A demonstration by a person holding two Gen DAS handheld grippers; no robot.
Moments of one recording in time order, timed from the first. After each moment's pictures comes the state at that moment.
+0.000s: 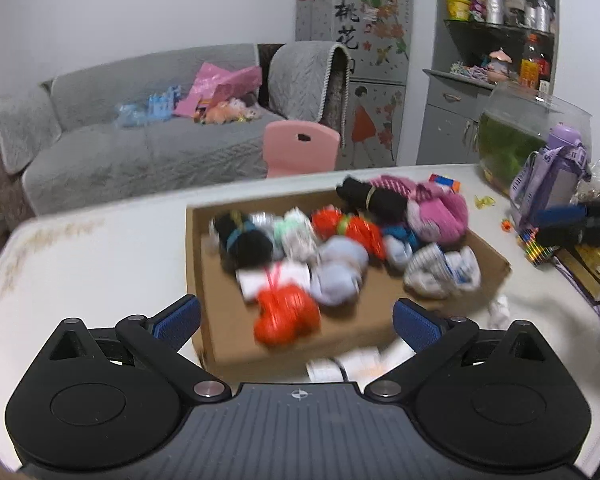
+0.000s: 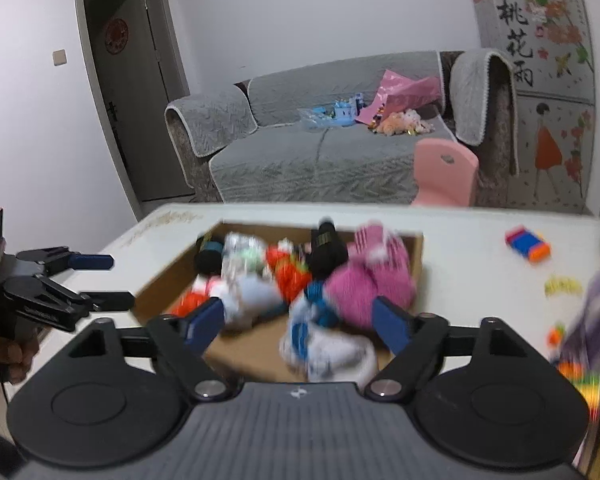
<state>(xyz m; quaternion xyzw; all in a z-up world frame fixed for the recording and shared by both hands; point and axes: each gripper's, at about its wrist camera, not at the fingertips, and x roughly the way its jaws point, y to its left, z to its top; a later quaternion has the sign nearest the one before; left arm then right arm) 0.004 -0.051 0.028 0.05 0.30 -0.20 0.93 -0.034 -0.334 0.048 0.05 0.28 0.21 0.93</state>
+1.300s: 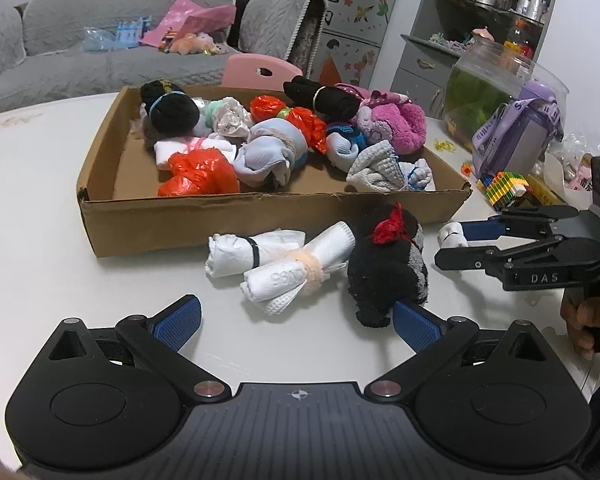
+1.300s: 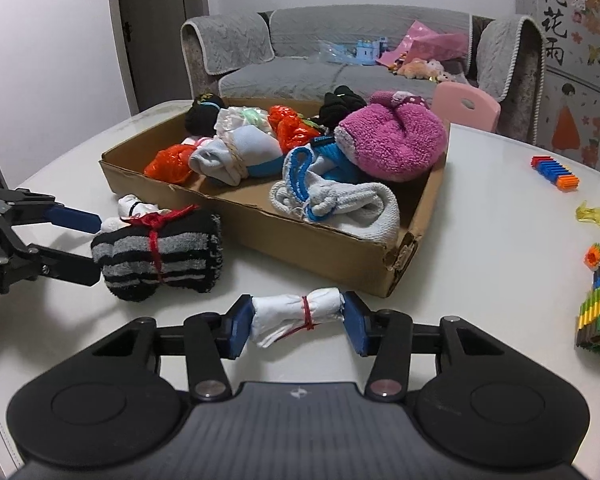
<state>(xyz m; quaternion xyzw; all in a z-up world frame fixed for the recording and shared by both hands) -0.012 -0.074 -0.049 -0.01 0.37 -0.25 0.90 -0.039 -0.316 -0.048 -0.04 0.34 0.23 0.91</state>
